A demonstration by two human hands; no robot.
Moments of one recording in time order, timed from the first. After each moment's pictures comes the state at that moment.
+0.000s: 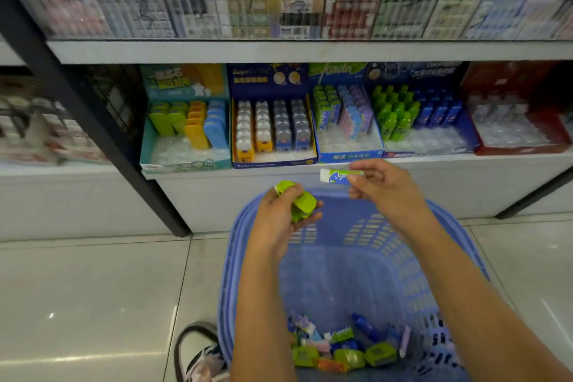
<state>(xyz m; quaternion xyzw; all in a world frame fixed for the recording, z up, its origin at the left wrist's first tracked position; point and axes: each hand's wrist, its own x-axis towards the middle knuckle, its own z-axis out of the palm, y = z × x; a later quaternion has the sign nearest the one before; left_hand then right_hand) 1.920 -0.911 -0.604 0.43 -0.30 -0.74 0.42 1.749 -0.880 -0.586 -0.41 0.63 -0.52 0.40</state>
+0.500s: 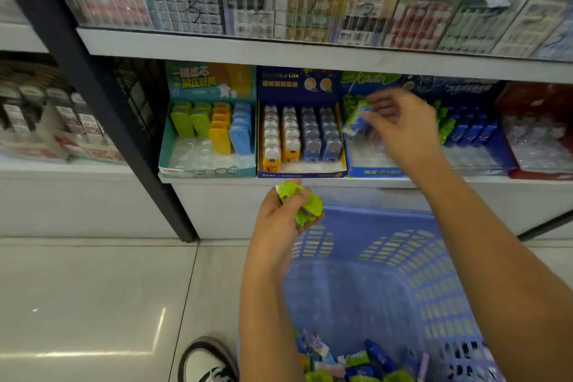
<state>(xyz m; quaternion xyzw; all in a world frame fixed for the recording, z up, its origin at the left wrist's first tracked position) 1.957 -0.929 -0.603 0.39 -0.28 -0.73 0.49 1.760 -0.983 -0.531 -0.59 0.67 -0.44 0.08</state>
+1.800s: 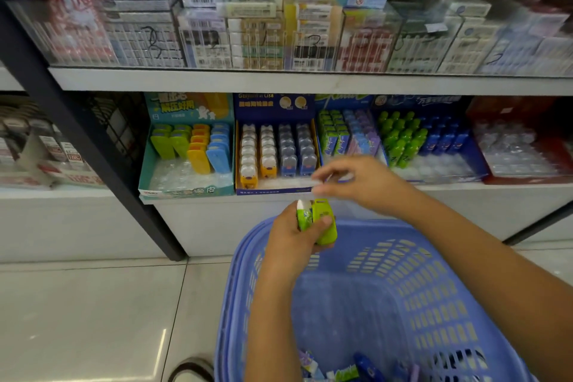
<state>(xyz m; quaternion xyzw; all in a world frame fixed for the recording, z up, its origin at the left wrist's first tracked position) 1.915 -0.917 -0.600 0.42 -0.45 -0.68 0.39 1.759 -0.945 -0.541 -0.69 0.61 -0.25 0.29</state>
